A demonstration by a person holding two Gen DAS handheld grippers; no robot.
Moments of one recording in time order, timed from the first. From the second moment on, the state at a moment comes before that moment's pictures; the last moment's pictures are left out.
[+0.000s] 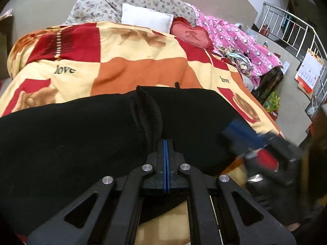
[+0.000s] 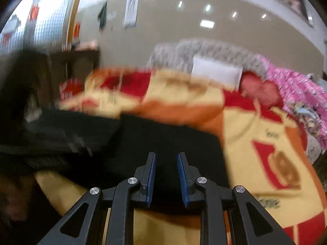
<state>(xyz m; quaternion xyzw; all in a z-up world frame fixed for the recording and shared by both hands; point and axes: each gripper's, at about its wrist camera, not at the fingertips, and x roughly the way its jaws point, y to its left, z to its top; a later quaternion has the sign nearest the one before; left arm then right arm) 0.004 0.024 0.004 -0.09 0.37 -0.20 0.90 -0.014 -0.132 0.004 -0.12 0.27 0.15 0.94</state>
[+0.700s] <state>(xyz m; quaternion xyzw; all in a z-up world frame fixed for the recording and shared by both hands) 0.056 0.031 0.005 -0.09 0.38 -0.09 0.91 -0.005 -0.170 0.038 -0.10 0.23 0.15 0.96</state>
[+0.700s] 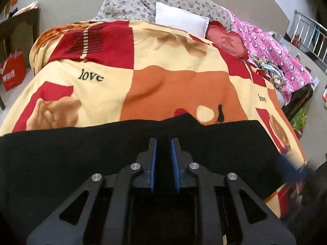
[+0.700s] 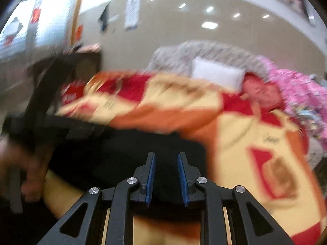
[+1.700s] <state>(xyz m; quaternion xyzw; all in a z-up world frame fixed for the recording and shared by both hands) 0.048 0.034 0.002 -0.11 0.35 -0.10 0.92 0.023 -0.228 0.016 -0.06 0.37 0.25 0.89</state>
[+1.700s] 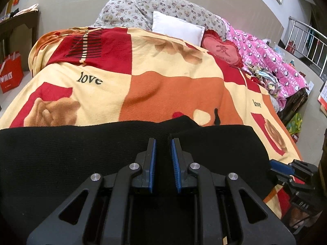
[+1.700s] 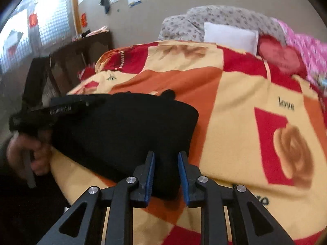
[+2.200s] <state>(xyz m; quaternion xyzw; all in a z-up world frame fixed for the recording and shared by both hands) 0.050 0.041 0.000 -0.14 0.35 -0.12 0.92 0.006 -0.210 0.023 -0.06 0.39 0.26 0.88</state>
